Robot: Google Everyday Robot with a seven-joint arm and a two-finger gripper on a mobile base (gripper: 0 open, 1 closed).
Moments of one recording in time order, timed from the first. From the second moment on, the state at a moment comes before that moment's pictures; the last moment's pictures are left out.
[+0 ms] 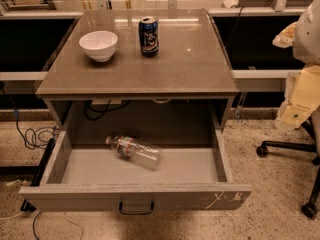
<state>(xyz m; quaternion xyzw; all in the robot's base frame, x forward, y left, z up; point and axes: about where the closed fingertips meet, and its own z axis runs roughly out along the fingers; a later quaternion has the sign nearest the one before) 0.438 -0.217 0.976 -0.60 0.78 -0.03 0.16</state>
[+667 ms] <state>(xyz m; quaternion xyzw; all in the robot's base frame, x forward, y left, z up) 0.433 -0.213 0.970 -0.60 0.78 -0.02 0.17</state>
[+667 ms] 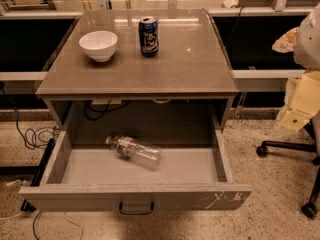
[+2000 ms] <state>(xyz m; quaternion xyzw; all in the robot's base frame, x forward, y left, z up) 0.383 -0.131 0.901 -0.60 0.74 0.08 0.30</state>
